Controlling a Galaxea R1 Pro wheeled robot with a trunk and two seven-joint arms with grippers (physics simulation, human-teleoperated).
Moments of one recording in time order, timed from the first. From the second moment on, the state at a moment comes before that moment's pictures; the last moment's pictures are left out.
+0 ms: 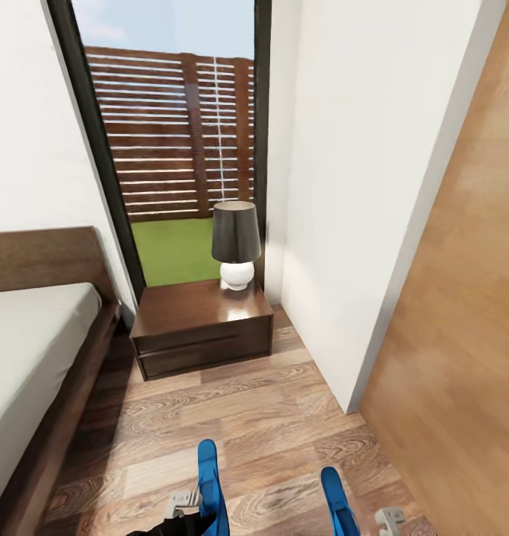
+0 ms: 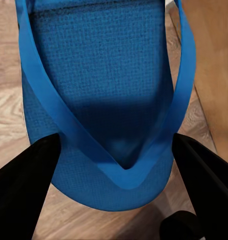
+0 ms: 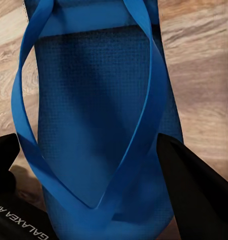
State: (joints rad) left arm -0.42 0.01 0.05 -0.19 0.13 -0.03 -0.66; right arm -0.52 -0.20 0.46 0.08 -0.52 -0.11 0.76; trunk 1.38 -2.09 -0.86
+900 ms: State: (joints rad) left arm -0.42 0.01 0.05 -0.19 0.13 -0.03 -0.65; right arm -0.52 -0.20 0.46 0.08 -0.54 -0.11 0.76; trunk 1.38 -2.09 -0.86
